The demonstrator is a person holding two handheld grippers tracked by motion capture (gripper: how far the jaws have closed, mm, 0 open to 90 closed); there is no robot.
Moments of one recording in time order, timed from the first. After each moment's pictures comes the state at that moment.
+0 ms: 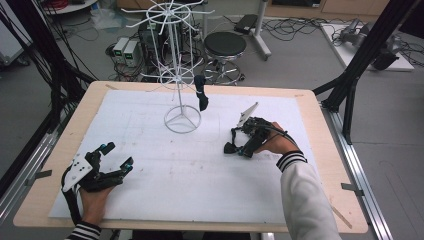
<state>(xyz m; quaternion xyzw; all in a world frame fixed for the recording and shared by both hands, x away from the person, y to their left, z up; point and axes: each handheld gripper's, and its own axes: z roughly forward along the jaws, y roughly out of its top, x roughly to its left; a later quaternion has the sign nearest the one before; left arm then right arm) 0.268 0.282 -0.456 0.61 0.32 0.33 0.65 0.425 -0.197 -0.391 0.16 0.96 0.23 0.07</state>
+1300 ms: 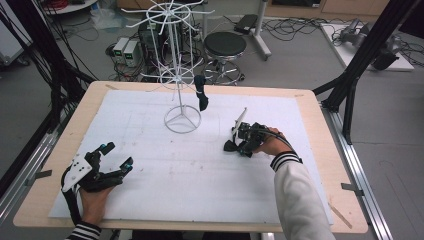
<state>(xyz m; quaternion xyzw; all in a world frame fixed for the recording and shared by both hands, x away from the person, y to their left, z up) 0.267 0.282 -0.456 0.61 0.32 0.33 0.65 0.429 -0.185 -0.409 0.14 0.98 0.14 0.04</state>
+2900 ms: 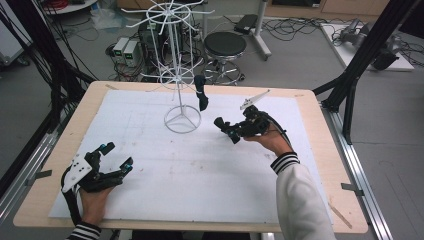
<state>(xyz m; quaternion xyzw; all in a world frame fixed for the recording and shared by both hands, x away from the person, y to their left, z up) 0.267 0.282 -0.456 0.61 0.31 0.33 0.65 0.427 -0.193 -0.362 0.25 0.88 0.40 -0.01</state>
